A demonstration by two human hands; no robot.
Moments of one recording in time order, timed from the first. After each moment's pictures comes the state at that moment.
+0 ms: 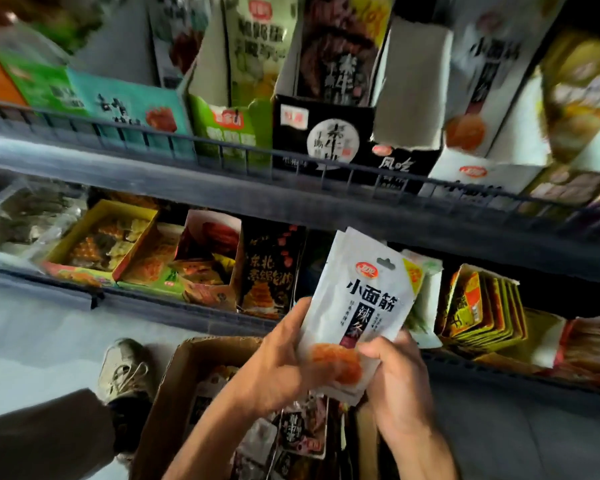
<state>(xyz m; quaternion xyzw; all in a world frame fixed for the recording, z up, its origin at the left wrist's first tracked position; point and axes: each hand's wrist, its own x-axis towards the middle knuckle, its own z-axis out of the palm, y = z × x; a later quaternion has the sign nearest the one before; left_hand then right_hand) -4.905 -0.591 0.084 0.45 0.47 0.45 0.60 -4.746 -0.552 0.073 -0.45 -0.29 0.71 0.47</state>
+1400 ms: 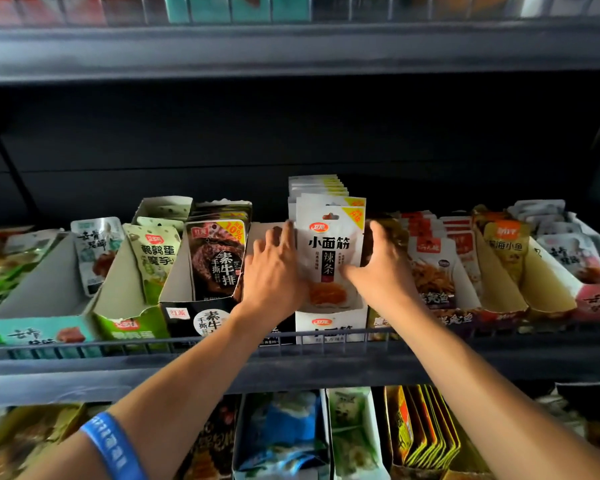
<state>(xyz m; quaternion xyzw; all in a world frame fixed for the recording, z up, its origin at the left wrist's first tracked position) -4.831 -0.367 0.276 0.68 0.68 0.25 -0.03 -4.667 -0.343 0.267 -0.61 -0.68 0.13 0.38</state>
